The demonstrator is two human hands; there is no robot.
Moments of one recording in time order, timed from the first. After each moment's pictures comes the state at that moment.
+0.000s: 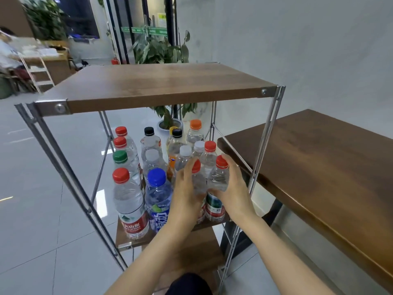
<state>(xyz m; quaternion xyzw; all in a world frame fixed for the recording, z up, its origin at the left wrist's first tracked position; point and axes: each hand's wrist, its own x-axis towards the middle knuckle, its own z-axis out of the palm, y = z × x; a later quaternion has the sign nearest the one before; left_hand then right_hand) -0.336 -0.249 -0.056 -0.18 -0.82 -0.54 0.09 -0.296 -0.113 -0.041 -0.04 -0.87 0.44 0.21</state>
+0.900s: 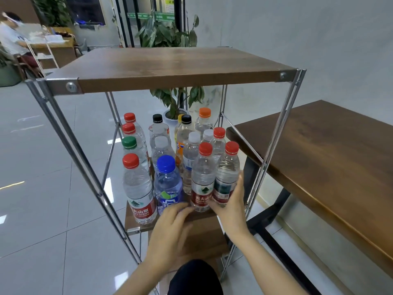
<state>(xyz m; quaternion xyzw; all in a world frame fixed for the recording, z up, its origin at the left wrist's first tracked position) -0.280 -0.333 -0.151 -0.31 -0.86 -0.30 0.26 -0.276 -0.148 -0.111 -0.10 -0.80 0.55 0.21</state>
